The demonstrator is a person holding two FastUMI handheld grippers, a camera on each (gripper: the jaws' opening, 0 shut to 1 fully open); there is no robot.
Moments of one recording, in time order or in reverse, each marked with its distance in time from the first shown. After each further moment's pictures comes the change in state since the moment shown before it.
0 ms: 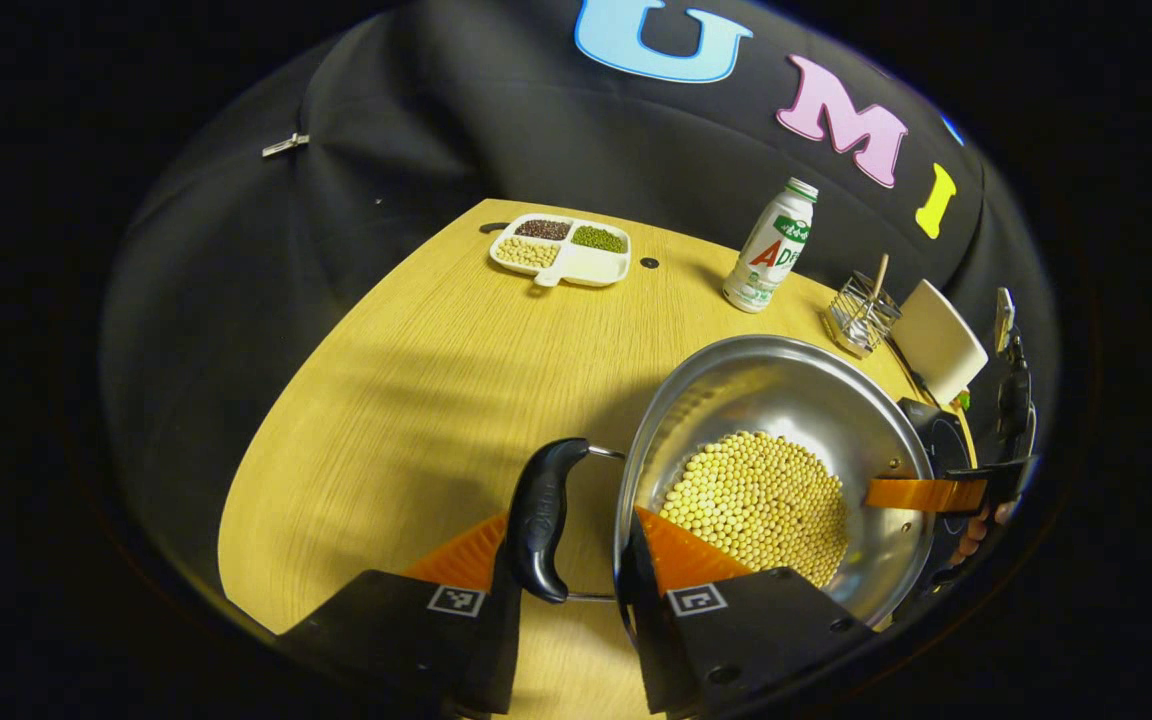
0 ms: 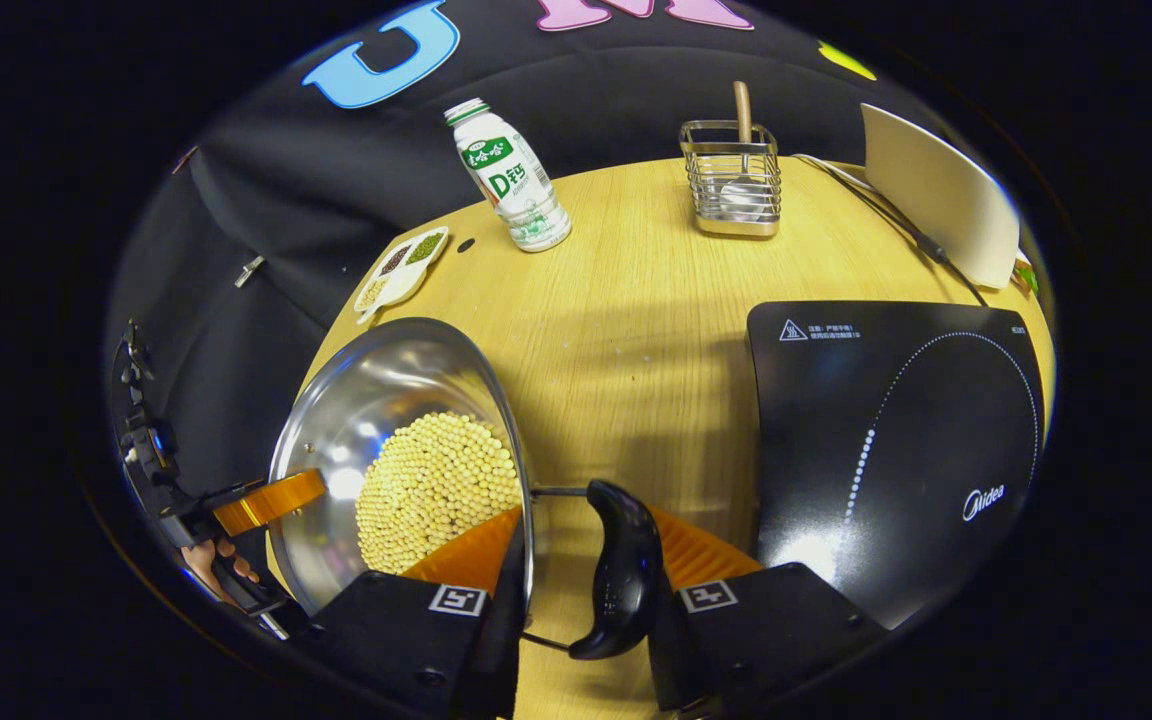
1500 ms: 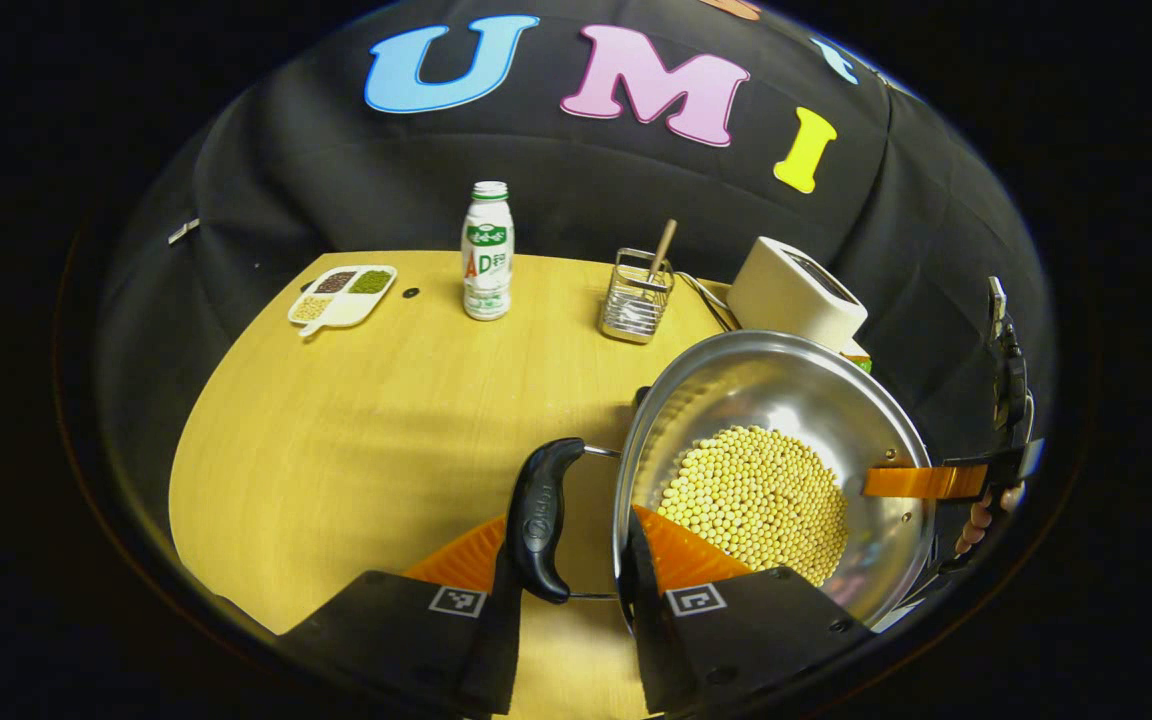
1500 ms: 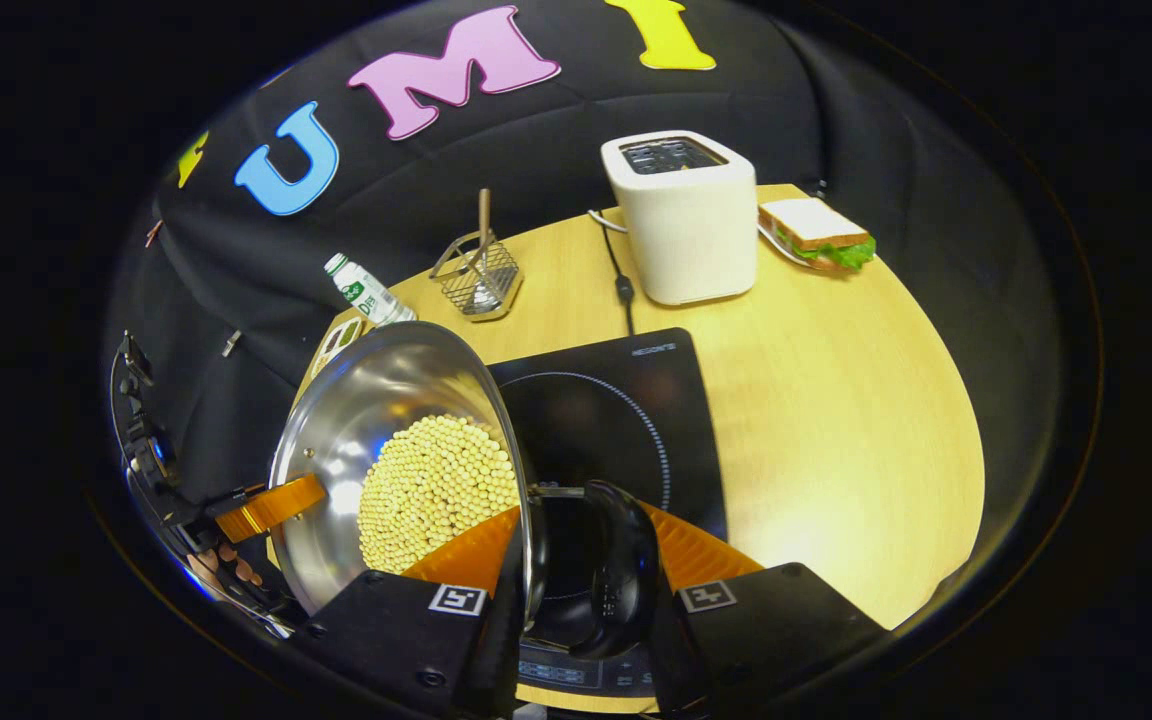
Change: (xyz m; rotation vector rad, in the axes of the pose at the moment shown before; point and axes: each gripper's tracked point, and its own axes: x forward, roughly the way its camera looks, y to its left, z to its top) left arm -0.050 -0.296 -0.017 0.173 -0.014 -0.135; right arm -0.185 -0.242 0.027 0.133 -0.094 -0.085
